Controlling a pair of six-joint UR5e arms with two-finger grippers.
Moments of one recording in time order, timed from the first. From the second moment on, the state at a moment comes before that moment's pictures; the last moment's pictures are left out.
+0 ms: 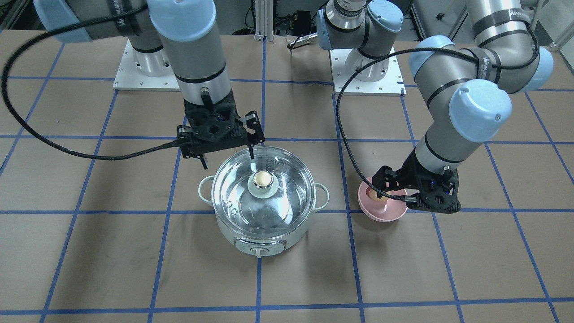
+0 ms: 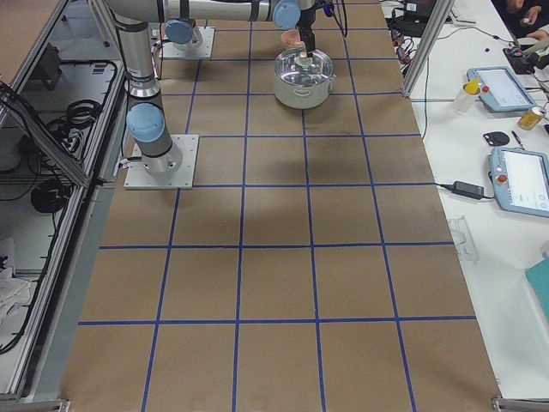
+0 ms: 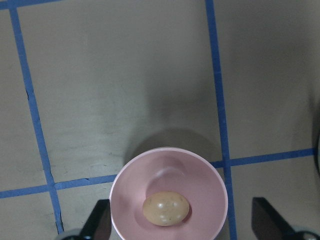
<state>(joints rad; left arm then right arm) -1.45 -1.83 -1.68 -1.20 1.57 0.24 1.87 -1.37 1.57 -1.95 -1.53 0.08</state>
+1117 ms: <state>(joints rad) -1.40 -1.89 -1.87 -1.13 1.56 0.16 1.95 -1.18 1.47 -1.92 -1.56 0.05</state>
